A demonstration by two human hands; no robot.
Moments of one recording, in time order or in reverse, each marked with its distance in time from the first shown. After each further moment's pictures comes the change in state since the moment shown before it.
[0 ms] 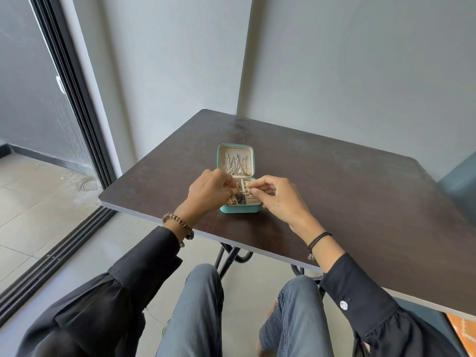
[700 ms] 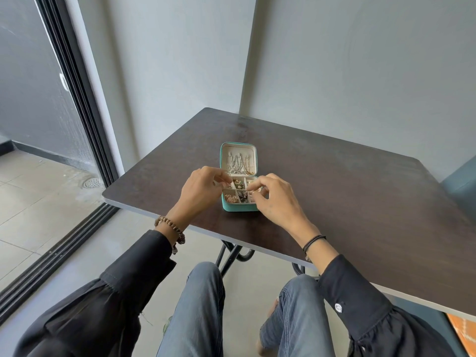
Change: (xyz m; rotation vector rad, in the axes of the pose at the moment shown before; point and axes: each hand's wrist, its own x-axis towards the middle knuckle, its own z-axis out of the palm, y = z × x) left_hand -0.010 -0.017 -0.008 -0.087 0.130 -0.010; right_hand -0.004 -0.008 0.011 -0.302 0.005 -0.128
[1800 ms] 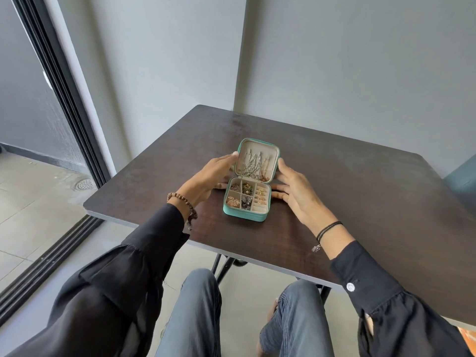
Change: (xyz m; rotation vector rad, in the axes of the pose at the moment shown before) left_hand 0.067 0.020 0.024 -0.650 -0.353 -0.272; right_hand 0.042 0.044 -0.022 0.921 -0.033 0.480
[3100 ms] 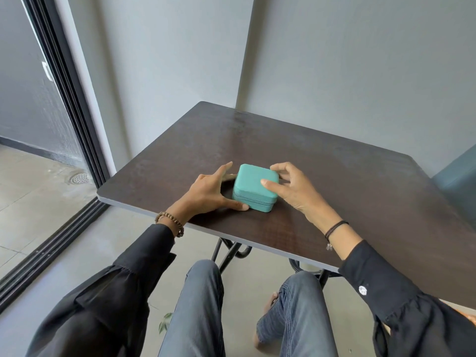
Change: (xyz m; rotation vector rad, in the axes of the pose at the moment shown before) left_hand -0.041 -0.054 -0.024 0.583 -0.035 0.298; right_hand -0.029 0.005 0.008 -0.660 0.022 -0.248
